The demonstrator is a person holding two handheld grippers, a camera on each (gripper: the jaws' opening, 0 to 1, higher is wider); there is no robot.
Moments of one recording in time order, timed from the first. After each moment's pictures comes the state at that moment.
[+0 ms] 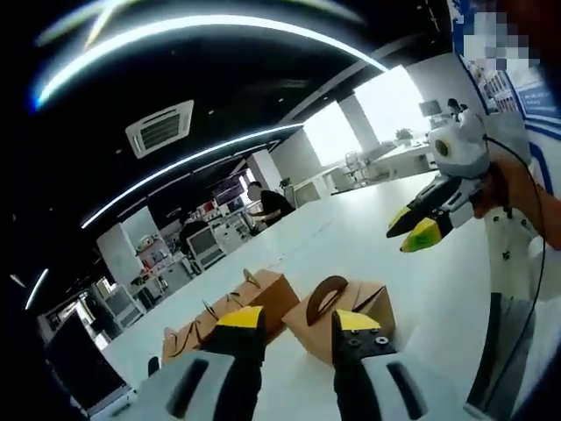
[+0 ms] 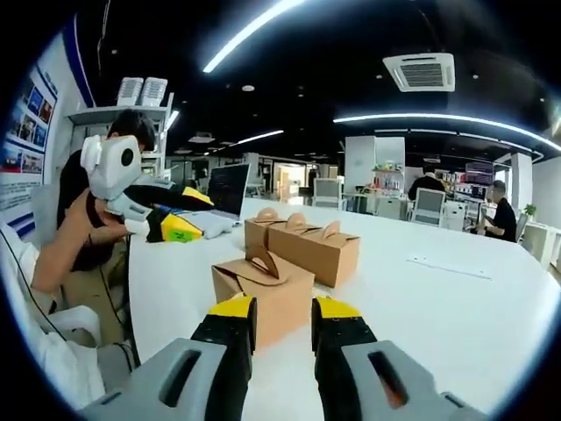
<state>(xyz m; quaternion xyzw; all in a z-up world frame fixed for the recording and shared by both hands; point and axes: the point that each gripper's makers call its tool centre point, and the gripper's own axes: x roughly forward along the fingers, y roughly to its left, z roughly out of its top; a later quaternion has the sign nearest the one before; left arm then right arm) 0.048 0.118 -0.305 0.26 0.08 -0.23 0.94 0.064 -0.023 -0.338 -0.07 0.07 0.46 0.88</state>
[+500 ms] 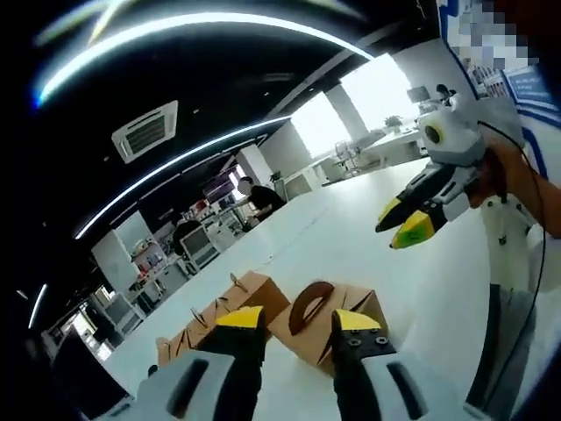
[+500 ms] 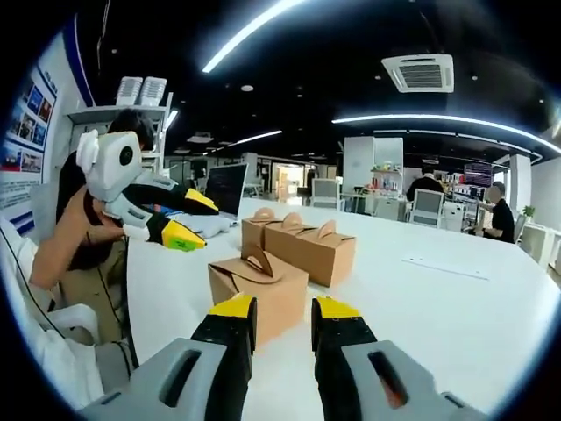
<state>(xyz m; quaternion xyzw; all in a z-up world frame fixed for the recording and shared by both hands) 0.053 0.095 -0.313 0.29 0.10 -0.24 0.92 0.067 -0.031 -0.335 -0.07 0.06 0.45 0.89</state>
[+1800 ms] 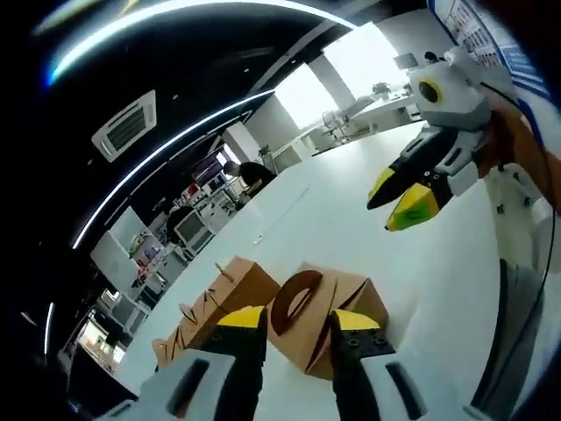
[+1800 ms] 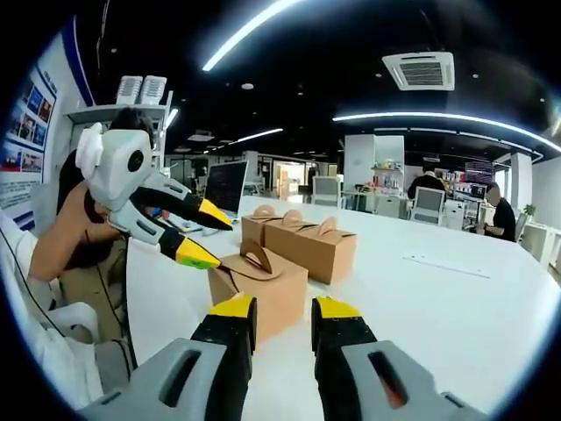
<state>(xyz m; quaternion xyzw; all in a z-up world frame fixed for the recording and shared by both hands) 0.060 0.077 -0.337 0.34 0.16 -0.23 0.90 0.069 -0.029 -0.341 -0.07 0.07 0.46 0.88</state>
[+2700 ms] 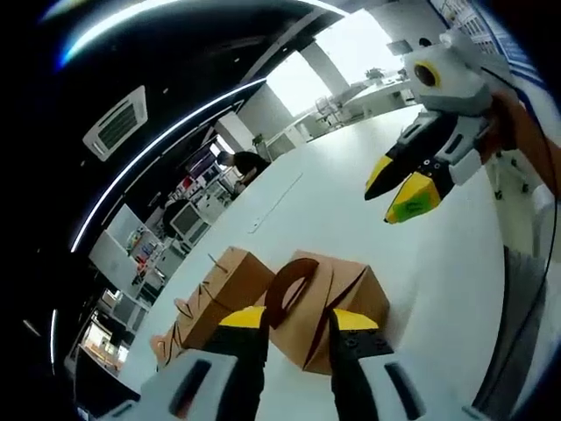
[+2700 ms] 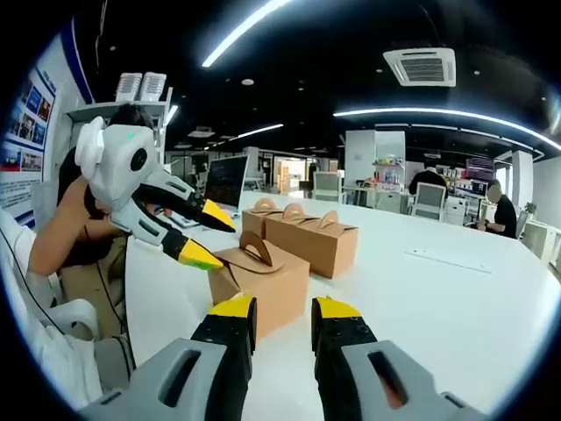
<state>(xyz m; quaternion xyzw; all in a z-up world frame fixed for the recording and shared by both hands) 0.066 0.084 -0.351 0.36 0.19 -0.23 0.88 0.070 -0.026 -0.351 -0.08 0.08 0.46 0.88</state>
